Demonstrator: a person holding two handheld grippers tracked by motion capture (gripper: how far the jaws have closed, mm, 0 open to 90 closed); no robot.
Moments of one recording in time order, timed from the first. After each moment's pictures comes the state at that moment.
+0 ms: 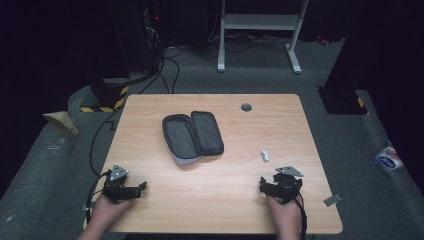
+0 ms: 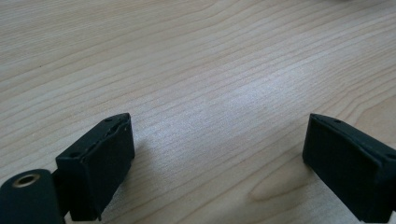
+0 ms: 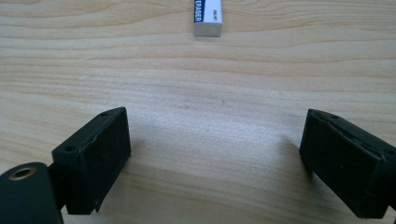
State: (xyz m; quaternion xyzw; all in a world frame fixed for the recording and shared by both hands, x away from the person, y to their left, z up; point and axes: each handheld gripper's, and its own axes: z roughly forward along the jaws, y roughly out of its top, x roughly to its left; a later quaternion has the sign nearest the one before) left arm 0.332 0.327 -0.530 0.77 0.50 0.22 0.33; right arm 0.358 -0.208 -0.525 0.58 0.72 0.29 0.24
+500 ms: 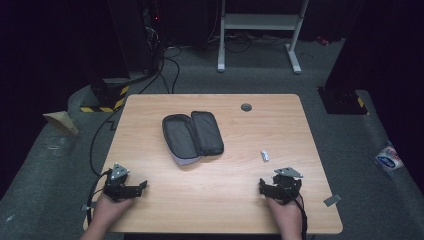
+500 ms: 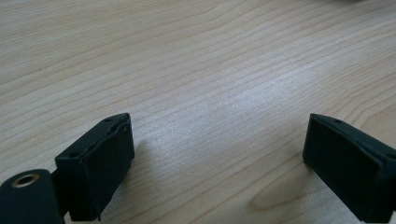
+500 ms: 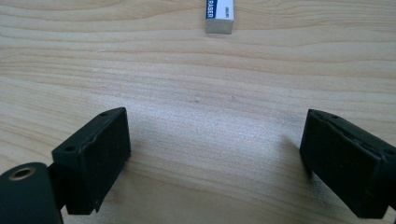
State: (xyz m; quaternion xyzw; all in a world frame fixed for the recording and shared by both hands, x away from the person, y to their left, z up) left arm 0.335 0.325 -0.531 0.77 0.51 0.22 0.33; right arm 0.355 -0.208 -0.525 0.57 0.73 0.29 0.24
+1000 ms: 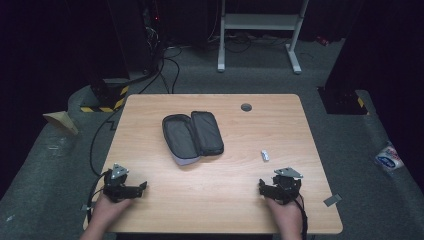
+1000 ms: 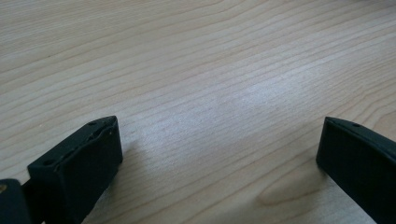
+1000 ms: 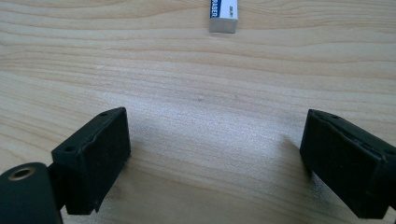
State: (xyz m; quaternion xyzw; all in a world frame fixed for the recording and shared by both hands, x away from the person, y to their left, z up) left arm 0.335 0.325 -0.531 0.76 0.52 0.22 0.32; right arm 0.355 -0.208 -0.525 0.56 0.74 0.30 0.24
